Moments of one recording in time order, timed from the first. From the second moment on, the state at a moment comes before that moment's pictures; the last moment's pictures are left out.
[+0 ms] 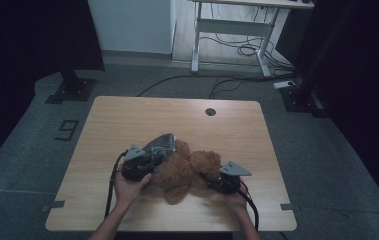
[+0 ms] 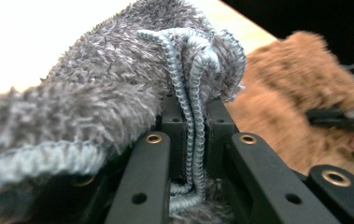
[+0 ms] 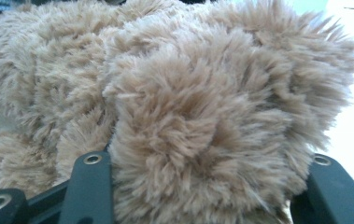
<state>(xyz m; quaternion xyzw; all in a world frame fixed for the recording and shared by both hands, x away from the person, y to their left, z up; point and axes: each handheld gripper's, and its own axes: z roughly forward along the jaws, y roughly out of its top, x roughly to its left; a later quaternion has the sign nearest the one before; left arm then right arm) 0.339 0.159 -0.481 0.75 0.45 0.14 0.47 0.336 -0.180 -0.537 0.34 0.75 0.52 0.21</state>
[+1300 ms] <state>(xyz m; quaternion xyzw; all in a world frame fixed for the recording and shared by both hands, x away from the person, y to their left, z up) 0.360 -0.029 -0.456 0.84 0.32 0.11 0.43 0.336 -0.181 -0.538 0.34 0.75 0.52 0.22</state>
